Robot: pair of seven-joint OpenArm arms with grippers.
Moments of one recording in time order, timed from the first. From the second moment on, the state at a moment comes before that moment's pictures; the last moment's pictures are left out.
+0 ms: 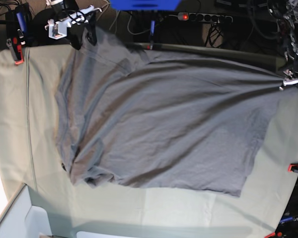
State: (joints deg) left arm 19.9 -10.4 -33.9 92.2 -31.4 11.5 25.0; right arm -37.7 2.0 15.4 74.7 -1.3 33.5 22.8
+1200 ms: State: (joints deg) left arm 19.9 -10.5 -33.9 92.2 -31.4 11.5 25.0; right arm -40.2 1.9 15.5 80.7 -1.3 33.5 23.0
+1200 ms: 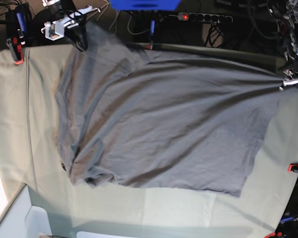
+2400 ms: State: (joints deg) left arm 19.3 -10.4 -33.9 92.2 -31.4 11.5 25.0; right arm -36.9 1.8 15.4 77.5 -1.4 33.5 19.9
